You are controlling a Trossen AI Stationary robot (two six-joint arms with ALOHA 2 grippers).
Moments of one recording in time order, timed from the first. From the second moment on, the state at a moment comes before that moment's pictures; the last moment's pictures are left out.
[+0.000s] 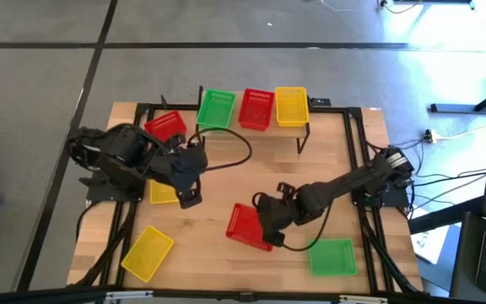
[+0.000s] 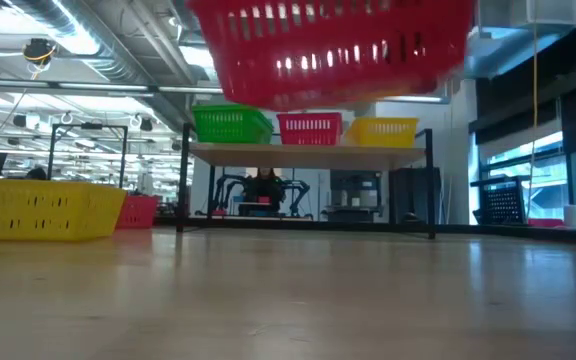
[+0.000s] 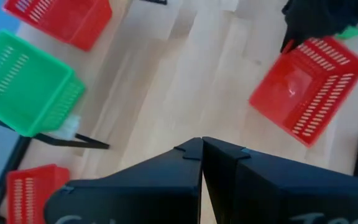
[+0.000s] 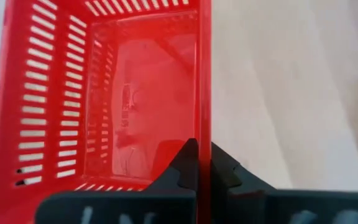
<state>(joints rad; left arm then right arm) -0.37 1.64 2.19 -1.57 -0.47 -0.57 0.43 1.82 1.63 -1.05 0.22 0.70</state>
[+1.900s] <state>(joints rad) -0.24 1.55 2.19 -1.55 -0.78 -0.35 -0.19 1.81 2.23 -1.51 0.54 1.31</state>
